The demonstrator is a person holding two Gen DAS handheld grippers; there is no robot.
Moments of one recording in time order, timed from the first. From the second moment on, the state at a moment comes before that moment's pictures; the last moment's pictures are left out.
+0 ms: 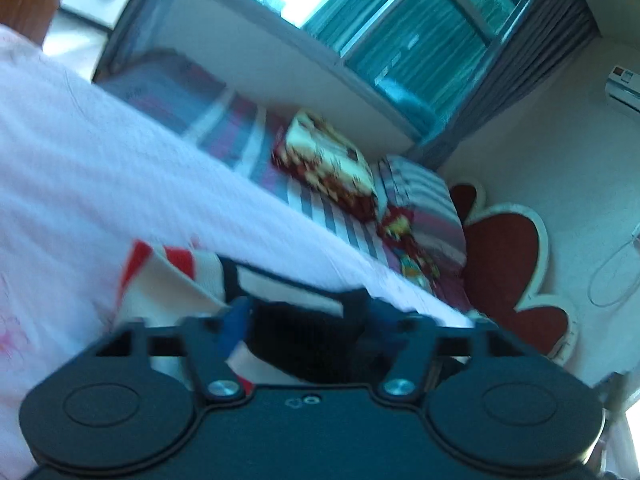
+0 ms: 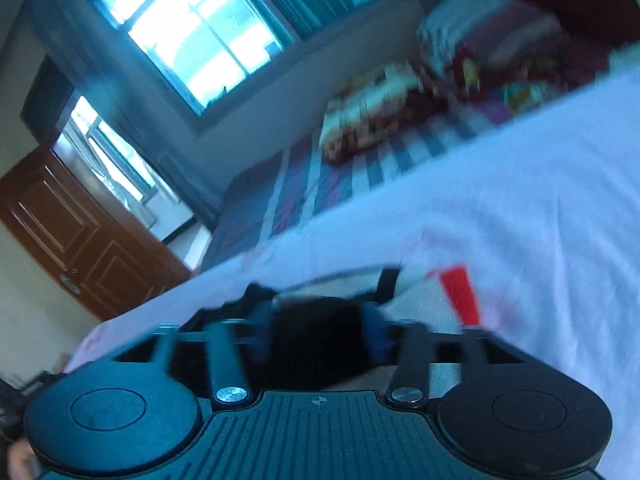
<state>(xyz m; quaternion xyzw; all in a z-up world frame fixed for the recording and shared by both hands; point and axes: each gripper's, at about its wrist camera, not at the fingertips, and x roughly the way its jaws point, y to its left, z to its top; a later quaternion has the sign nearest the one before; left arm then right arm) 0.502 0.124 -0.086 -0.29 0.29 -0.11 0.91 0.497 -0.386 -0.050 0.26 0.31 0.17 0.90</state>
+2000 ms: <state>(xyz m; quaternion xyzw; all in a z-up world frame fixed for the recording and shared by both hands) 0.413 -0.014 -0.084 0.00 0.29 -0.08 0.95 0.374 -0.230 -0.083 -0.05 0.31 0.21 0.93</state>
